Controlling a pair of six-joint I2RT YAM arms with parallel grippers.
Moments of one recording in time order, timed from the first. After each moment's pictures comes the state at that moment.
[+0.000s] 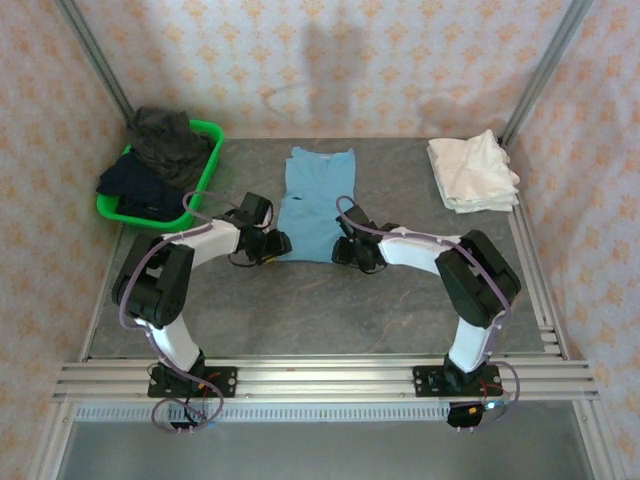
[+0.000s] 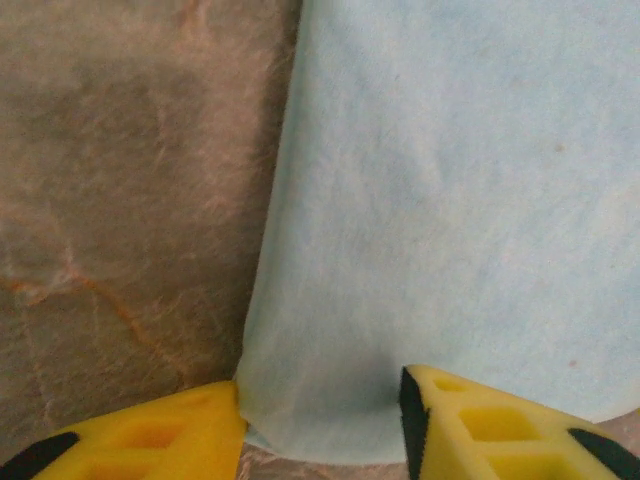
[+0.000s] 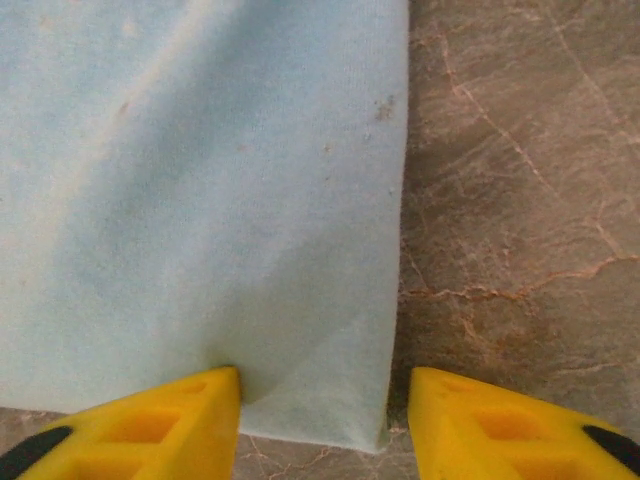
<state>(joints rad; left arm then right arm) -0.31 1.74 0.98 -0.38 0.26 -0.69 0.66 1.79 1.04 -0.36 -0.01 0.79</state>
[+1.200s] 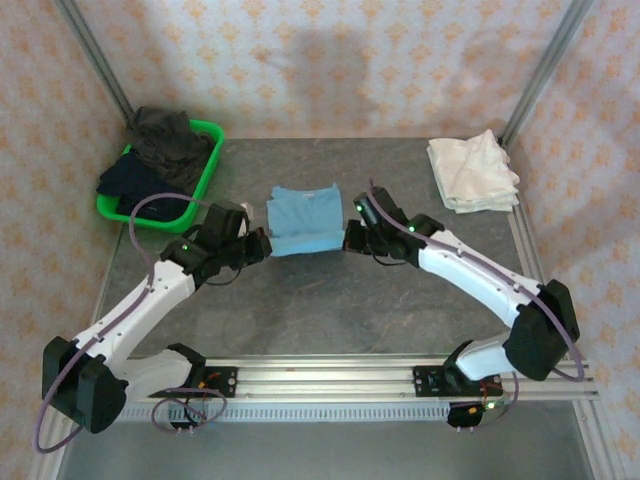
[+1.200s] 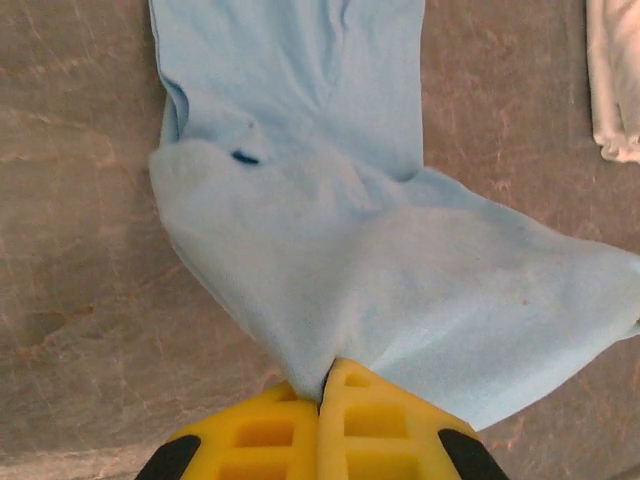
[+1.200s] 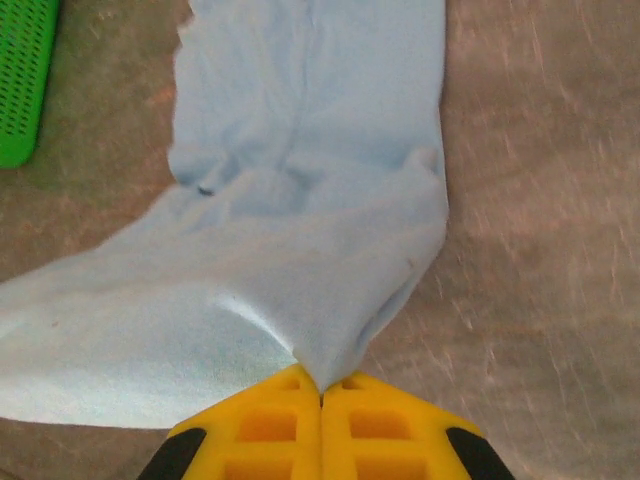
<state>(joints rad) -0.40 1.13 0.91 -0.62 0.14 -0.75 0.69 1.42 1.18 -0.64 -0.02 0.74</state>
